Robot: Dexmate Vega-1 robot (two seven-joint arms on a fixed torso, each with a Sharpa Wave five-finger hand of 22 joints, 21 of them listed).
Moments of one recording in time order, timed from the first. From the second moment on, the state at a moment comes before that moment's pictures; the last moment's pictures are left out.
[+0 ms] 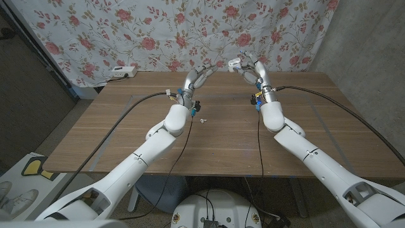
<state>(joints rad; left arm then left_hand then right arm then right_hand) 0.83 0.42 0.55 -1.68 -0.08 -0.11 0.39 0.70 0.07 0.29 -0.15 0.18 0.67 -0.18 0.17 0.18 0.22 -0.10 0.24 0.22 0.11 -0.07 0.20 0.19 0.08 0.13 0.23 0.20 -0.80 -0.47 -0.50 -1.53 -0.13 0.31 -0.50 1.33 0.13 0.17 -0.14 0.19 0.32 -0.12 0.20 0.19 0.85 -0.05 0.53 0.25 0.78 -0.09 0.43 0.77 0.50 -0.03 0.33 0.20</state>
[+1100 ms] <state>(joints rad) 0.86 0.58 0.57 -1.97 0.00 0.17 0.42 0.71 0.07 0.32 -0.16 0.19 0.42 -0.22 0.17 0.18 0.41 -0.11 0.29 0.22 0.11 -0.04 0.20 0.19 0.06 0.15 0.23 0.20 -0.79 -0.47 -0.50 -1.52 -0.11 0.31 -0.50 1.33 0.13 0.16 -0.14 0.19 0.32 -0.12 0.20 0.19 0.85 -0.05 0.53 0.25 0.78 -0.09 0.43 0.78 0.50 -0.03 0.33 0.20</state>
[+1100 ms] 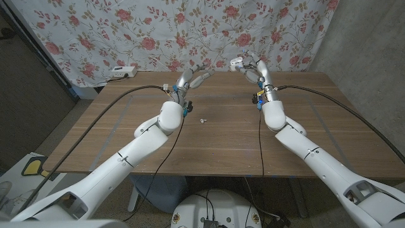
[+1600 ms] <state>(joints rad) 0.86 0.65 0.60 -2.03 0.29 0.39 0.47 0.72 0.06 0.32 -0.16 0.19 0.36 -0.22 0.17 0.18 0.48 -0.13 0.29 0.22 0.15 -0.06 0.21 0.19 0.07 0.15 0.23 0.20 -0.80 -0.48 -0.48 -1.54 -0.09 0.31 -0.49 1.33 0.13 0.16 -0.14 0.19 0.32 -0.12 0.20 0.19 0.85 -0.05 0.53 0.25 0.78 -0.09 0.42 0.78 0.50 -0.03 0.33 0.20</state>
